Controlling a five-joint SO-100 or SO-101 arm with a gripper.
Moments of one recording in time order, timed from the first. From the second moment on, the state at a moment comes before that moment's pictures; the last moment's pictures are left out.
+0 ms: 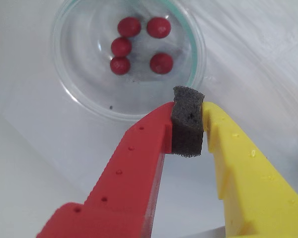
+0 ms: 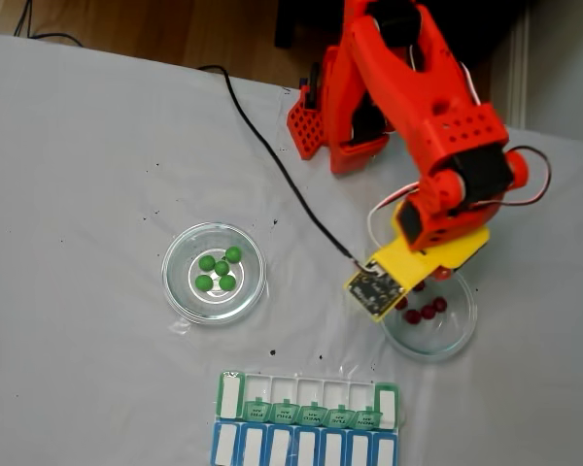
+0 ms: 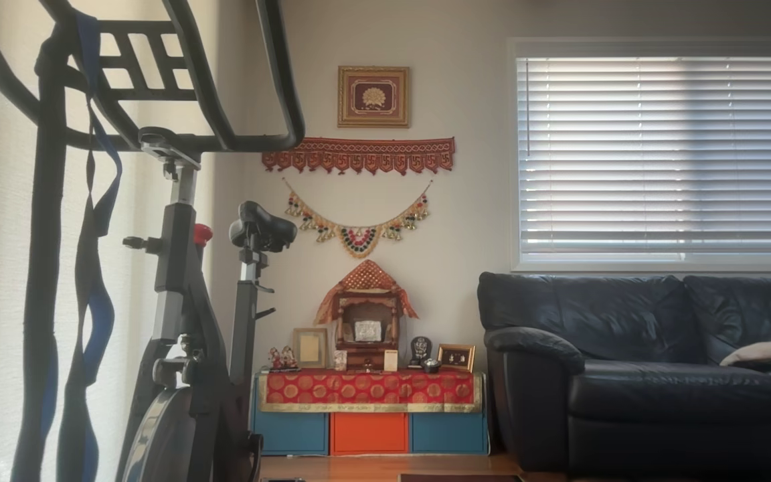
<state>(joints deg) -29.1 134.6 107.8 87.0 -19.4</state>
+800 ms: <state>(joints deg) -36.4 125.9 108.5 76.0 -17.6</state>
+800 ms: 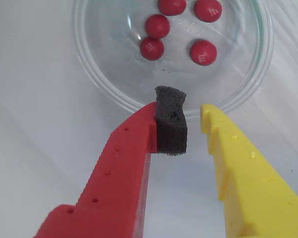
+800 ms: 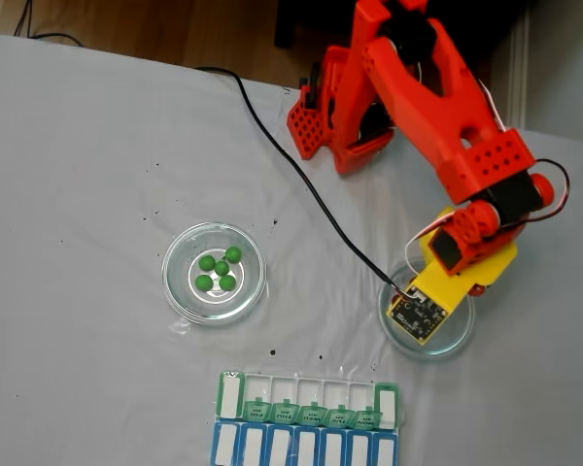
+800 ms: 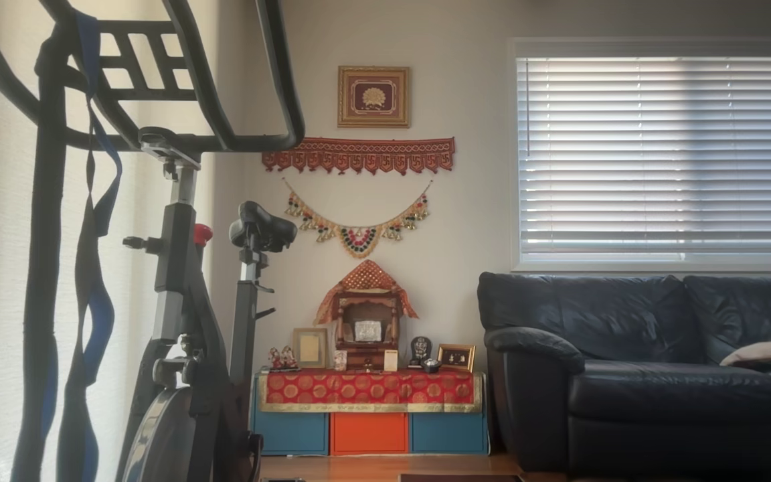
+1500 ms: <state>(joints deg) -34.1 118.6 107.8 75.0 -18.8</state>
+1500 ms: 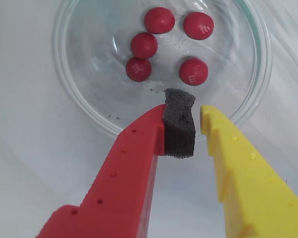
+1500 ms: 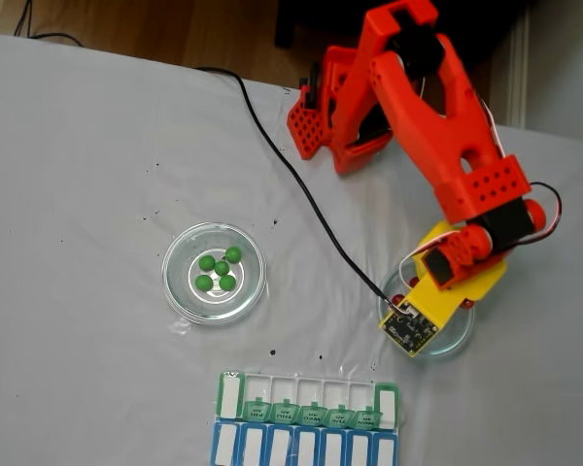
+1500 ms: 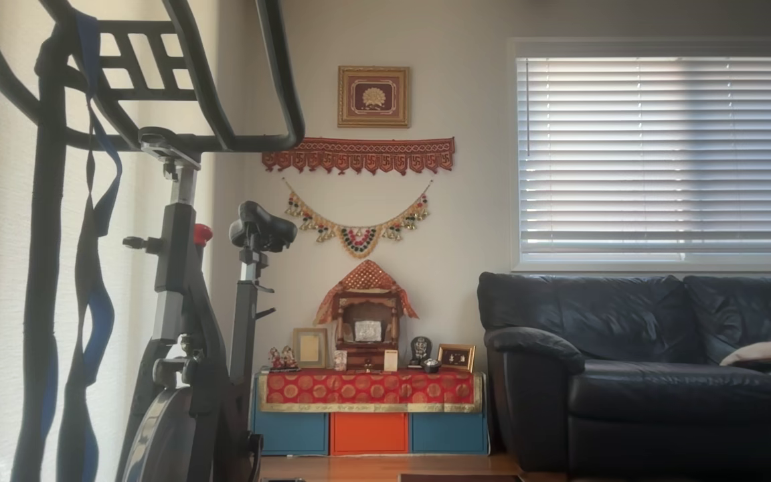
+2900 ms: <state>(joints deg) -35.3 107.0 106.7 65.0 -15.9</state>
